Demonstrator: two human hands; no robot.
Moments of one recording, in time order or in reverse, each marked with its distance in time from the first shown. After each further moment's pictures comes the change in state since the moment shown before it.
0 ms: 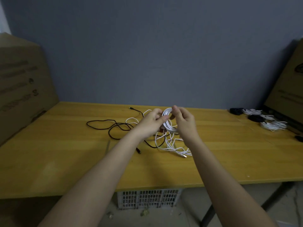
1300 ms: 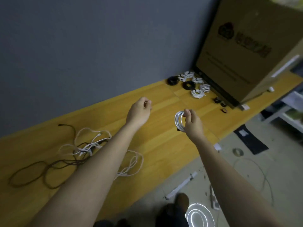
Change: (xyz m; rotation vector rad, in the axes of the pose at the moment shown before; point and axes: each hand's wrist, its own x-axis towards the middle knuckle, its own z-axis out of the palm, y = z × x) left_hand 0.235 0.150 0.154 0.268 -0.213 -0.131; right_hand 0.104 -0.028 -0.282 -0.565 0.358 0.610
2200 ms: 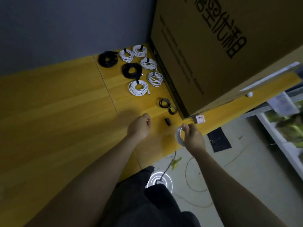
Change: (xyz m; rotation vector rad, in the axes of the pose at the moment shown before) left_hand 0.200 0.087 0.452 0.288 -0.326 -0.291; right_hand 0.279 0.320 -0.233 -0.347 -0.274 0.308
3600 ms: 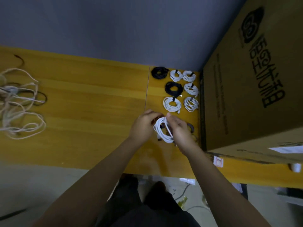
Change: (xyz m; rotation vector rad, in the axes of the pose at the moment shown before) left_hand -0.068 0.024 -0.048 -0.269 0.630 0.105; right_hand 0.010 -0.134 -0.013 0.454 -0.727 -0.391
